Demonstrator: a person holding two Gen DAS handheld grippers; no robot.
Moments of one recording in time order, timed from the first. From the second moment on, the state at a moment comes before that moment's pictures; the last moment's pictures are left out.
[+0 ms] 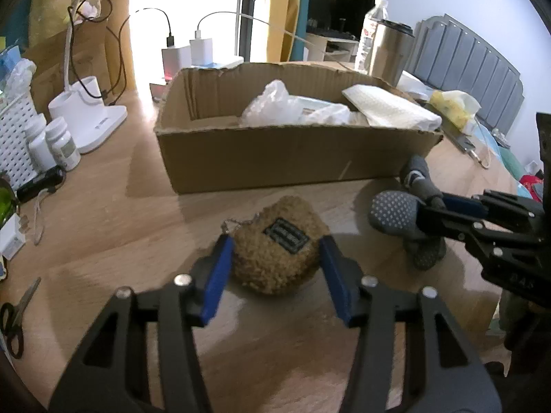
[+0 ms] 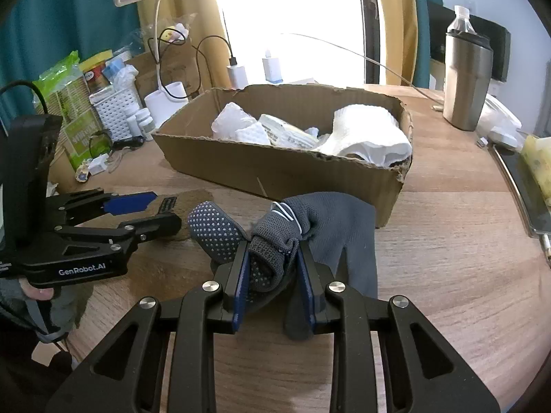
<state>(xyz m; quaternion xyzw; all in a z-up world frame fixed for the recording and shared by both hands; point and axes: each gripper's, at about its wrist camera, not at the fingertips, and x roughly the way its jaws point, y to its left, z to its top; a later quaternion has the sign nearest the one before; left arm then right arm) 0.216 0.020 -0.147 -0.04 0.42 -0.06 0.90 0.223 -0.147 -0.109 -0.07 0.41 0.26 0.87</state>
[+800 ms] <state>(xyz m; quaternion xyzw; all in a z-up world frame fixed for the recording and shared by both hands) 0.220 0.012 -0.143 -0.03 0.41 -0.08 0.91 0.221 -0.153 -0.097 -0.06 0.40 0.26 0.88</state>
